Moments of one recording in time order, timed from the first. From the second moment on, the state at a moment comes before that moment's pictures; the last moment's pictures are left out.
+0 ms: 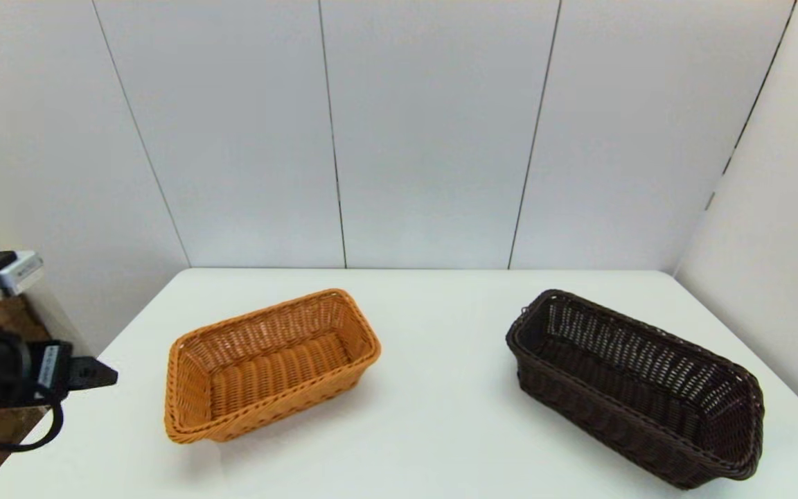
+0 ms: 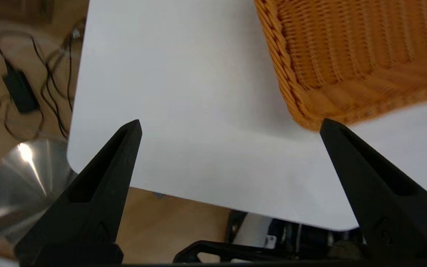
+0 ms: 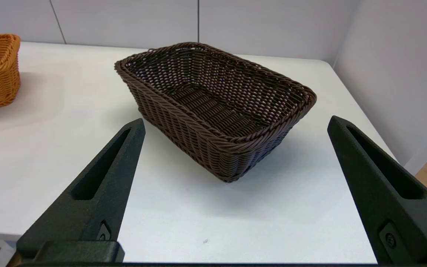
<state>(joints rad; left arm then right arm) 0.05 1.36 -0.89 0.51 0.11 -0.12 0.00 0.00 0.00 0.01 0.03 -0.04</state>
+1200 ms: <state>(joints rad) 0.01 1.85 -0.98 0.48 -0.02 -0.53 0.00 0.00 0.00 0.01 0.03 -0.04</state>
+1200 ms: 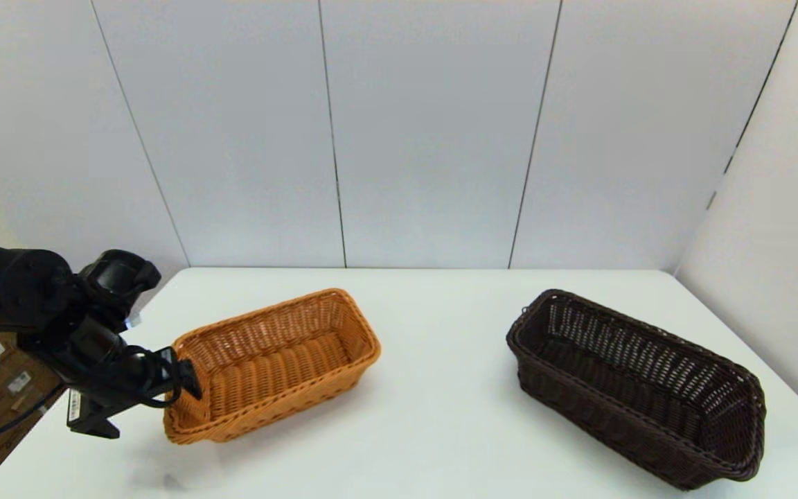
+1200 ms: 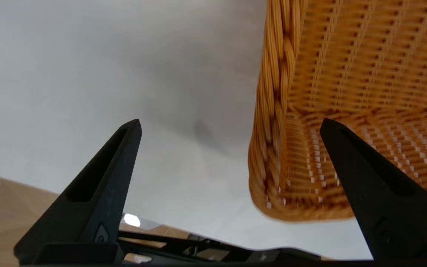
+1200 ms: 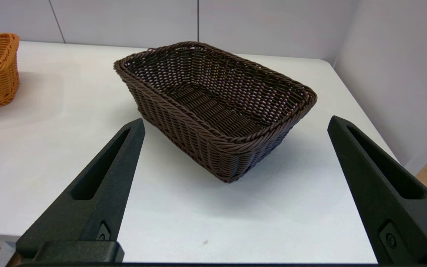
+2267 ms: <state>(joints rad) 0.00 2.02 -1.02 0.34 -0.07 -0.54 0.00 0.00 0.00 0.01 0.03 -0.04</state>
